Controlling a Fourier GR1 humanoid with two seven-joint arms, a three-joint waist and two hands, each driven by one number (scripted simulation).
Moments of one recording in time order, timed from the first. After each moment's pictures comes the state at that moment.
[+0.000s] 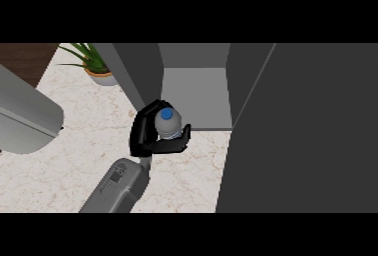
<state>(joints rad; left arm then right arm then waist) -0.40 0.00 -0.29 -1.07 0.33 0.27 -0.53 0.14 -0.23 0.52 -2.49 0.04 -0.22 0.33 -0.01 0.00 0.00</state>
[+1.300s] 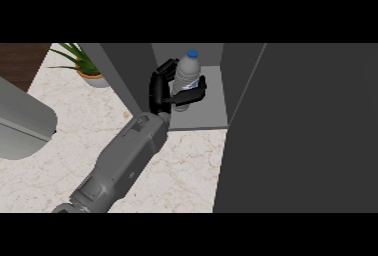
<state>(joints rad) -0.87 0.00 -0.32 -0.60 0.54 0.59 -0.47 0.29 -0.28 0.51 -2.49 0.02 -0.18 0.19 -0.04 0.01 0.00</state>
